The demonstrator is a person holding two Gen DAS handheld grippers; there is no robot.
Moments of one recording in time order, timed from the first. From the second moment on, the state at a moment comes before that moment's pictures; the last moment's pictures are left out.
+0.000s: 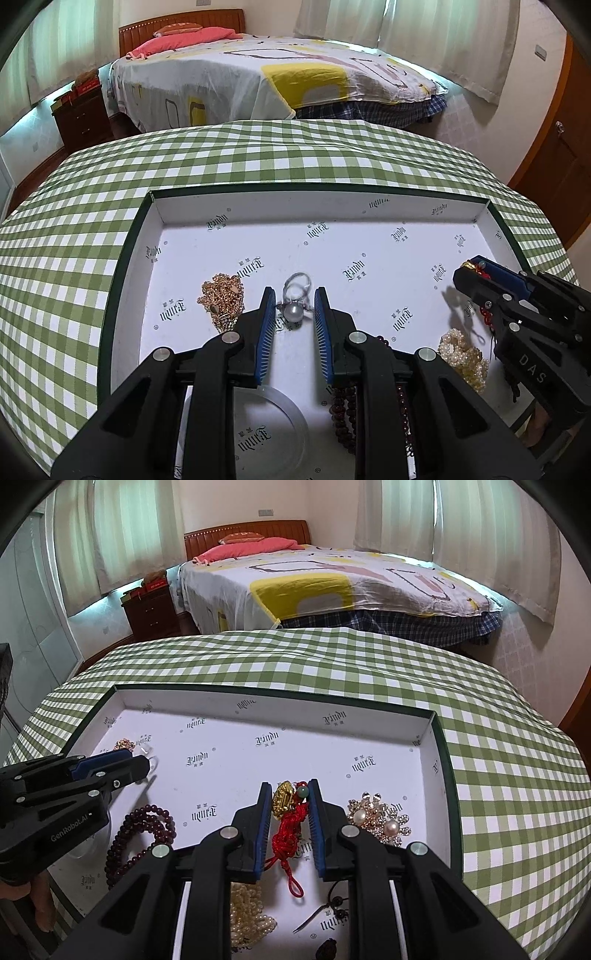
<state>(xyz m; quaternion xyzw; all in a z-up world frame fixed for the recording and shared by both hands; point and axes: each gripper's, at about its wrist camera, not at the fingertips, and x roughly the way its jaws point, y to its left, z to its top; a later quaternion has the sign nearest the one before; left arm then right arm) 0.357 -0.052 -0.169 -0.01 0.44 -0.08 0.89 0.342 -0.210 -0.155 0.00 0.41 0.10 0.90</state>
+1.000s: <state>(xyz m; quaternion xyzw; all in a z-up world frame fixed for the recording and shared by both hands) 0.322 -0.040 -0.132 0.00 0.38 -0.07 0.92 0.324 -0.212 -0.136 0.01 0.38 0.11 0.92</state>
